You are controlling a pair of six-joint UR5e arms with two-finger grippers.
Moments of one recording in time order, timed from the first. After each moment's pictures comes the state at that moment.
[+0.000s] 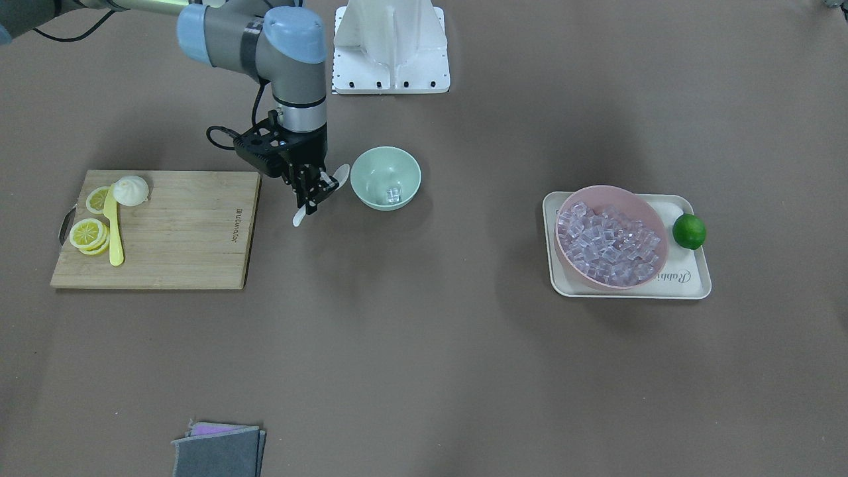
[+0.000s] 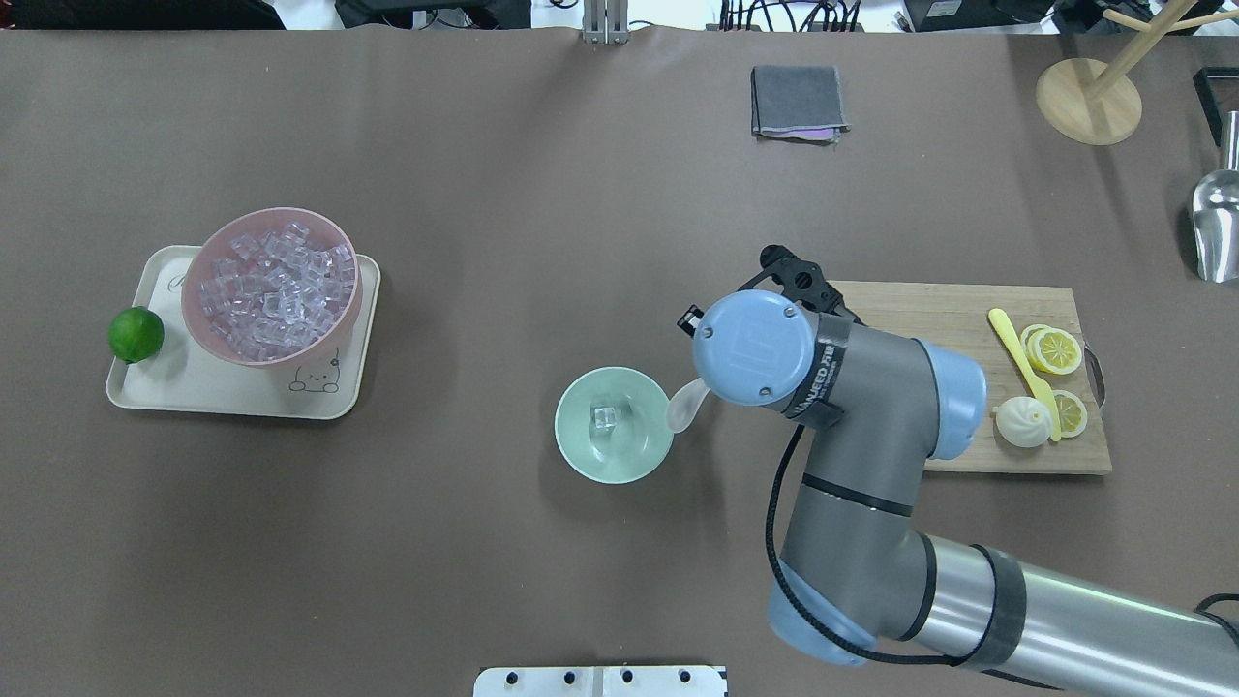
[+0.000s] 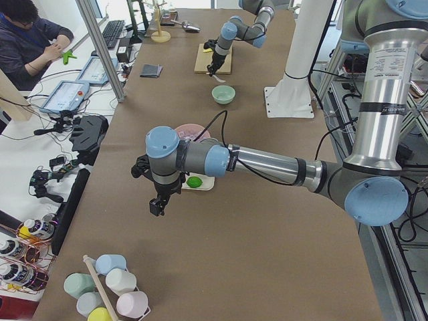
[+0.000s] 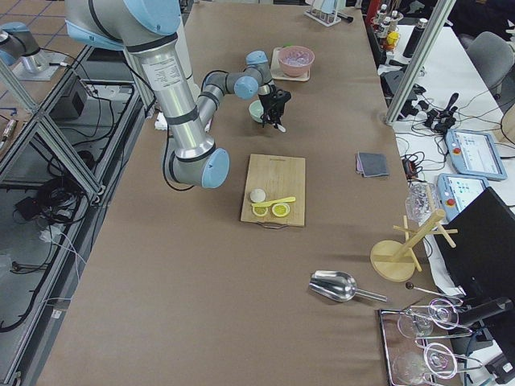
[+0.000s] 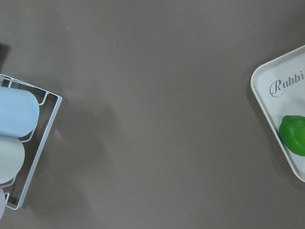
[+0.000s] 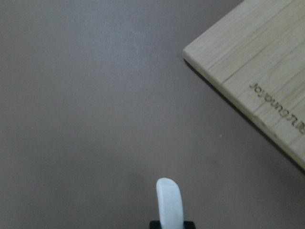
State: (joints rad) left arm -1.56 -1.64 -1.69 -1.54 -2.32 0.37; right arm 0.42 -0.97 1.81 -1.71 1.52 2.02
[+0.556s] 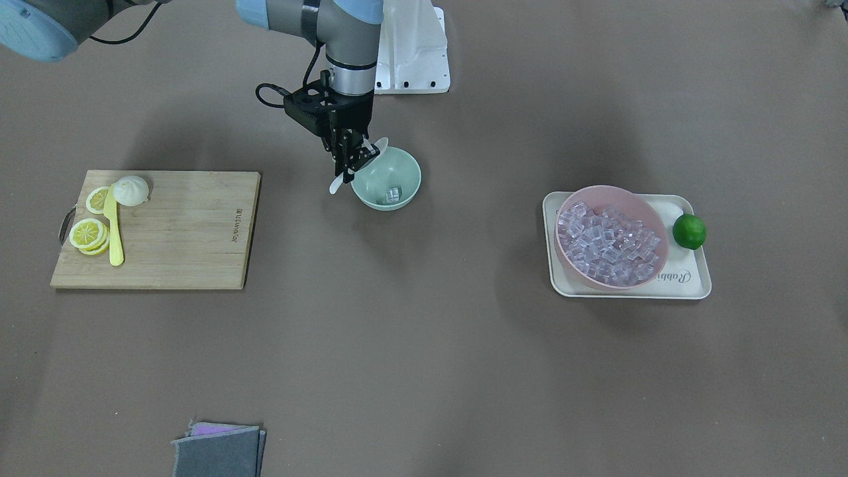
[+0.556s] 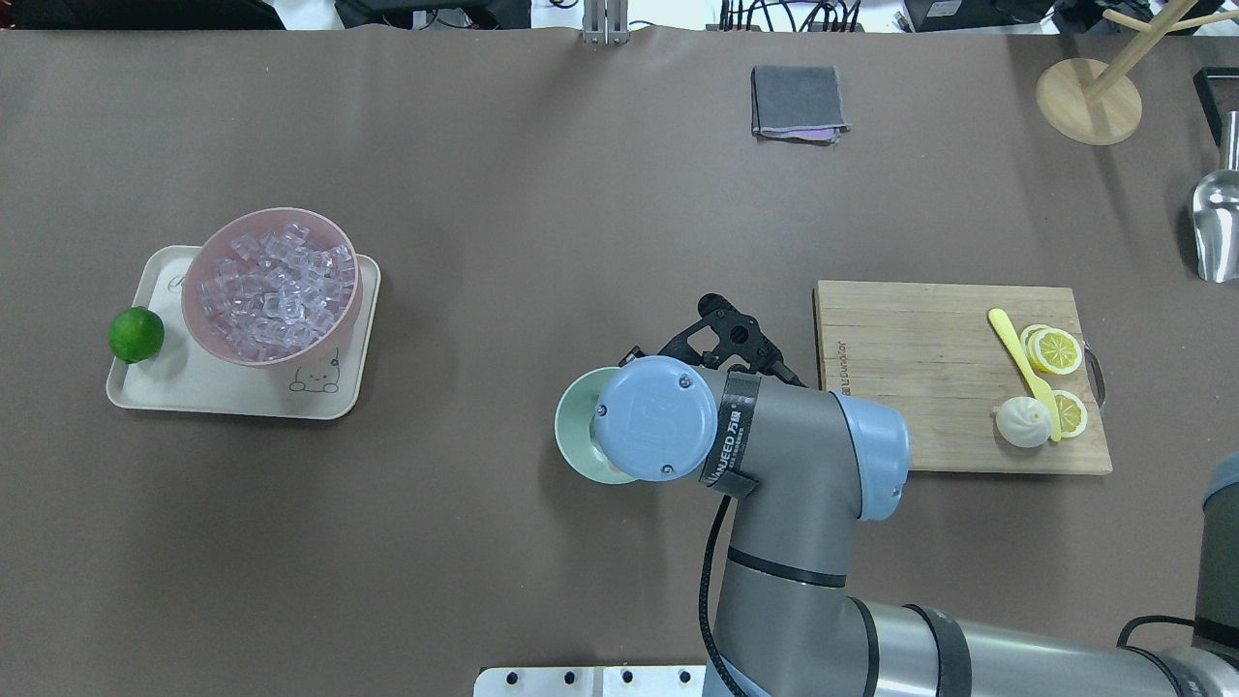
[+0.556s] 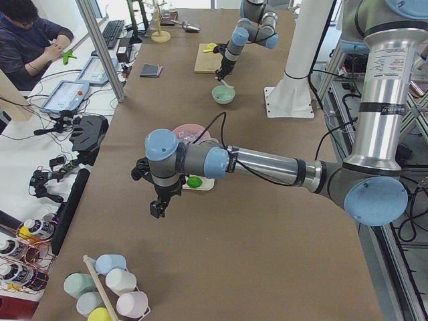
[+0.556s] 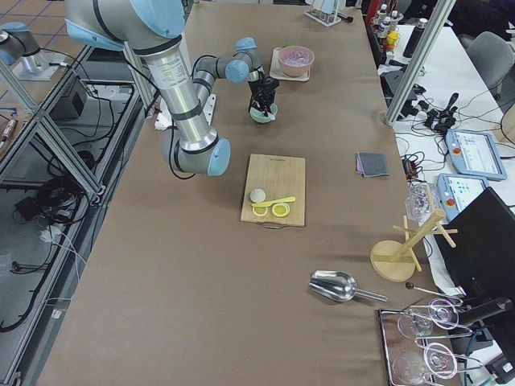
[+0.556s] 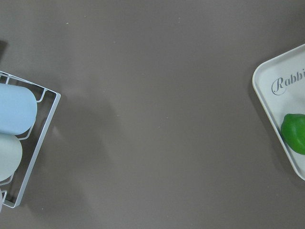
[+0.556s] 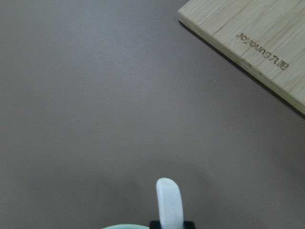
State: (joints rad) left arm -1.56 -1.64 -1.68 -1.54 -2.32 0.37; right arm 0.32 -0.88 1.82 -1.83 1.44 2.13
